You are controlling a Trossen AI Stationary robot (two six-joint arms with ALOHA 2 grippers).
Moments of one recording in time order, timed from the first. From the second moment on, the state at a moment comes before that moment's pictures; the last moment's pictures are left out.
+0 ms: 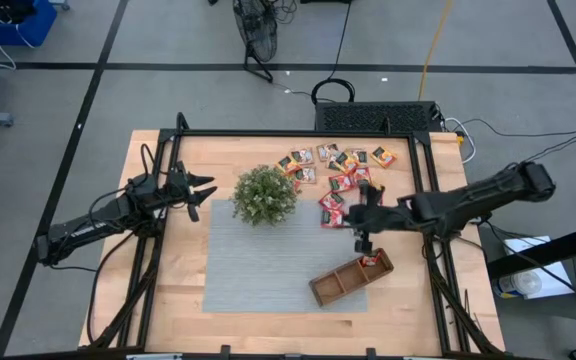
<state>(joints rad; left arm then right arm) 0.43 0.07 0.04 -0.05 0.08 0.00 0.23 1.12 0.74 -0.42 0.37 0.16</state>
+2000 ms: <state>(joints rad) 0.43 0.07 0.04 -0.05 0.08 0.00 -0.26 1.68 0.91 -0.59 -0.16 -0.03</state>
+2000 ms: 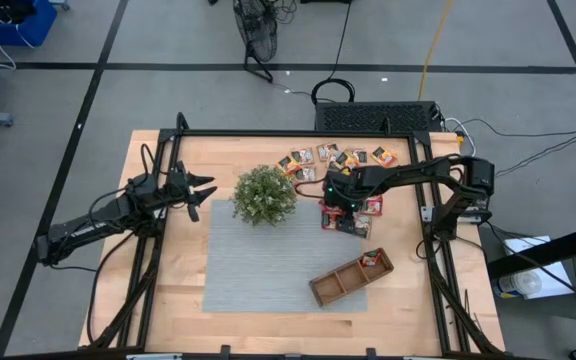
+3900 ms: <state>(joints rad) 0.43 0.07 0.04 -0.05 0.08 0.00 -0.14 1.59 0.91 -0.60 -0.20 -0.16</state>
